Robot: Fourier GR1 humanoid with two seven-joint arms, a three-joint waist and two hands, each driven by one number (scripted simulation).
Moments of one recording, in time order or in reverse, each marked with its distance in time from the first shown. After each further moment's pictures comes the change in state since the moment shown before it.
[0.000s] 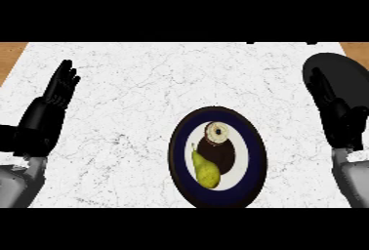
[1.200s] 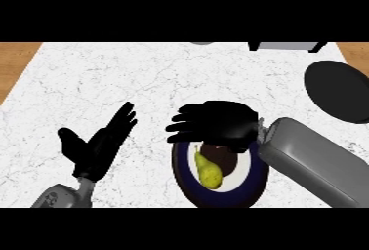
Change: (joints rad) left arm 0.092 -0.219 -0.146 0.076 0.175 -0.134 0.114; right arm -0.589 -0.044 0.741 -0.003 0.787 0.385 -0.464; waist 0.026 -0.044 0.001
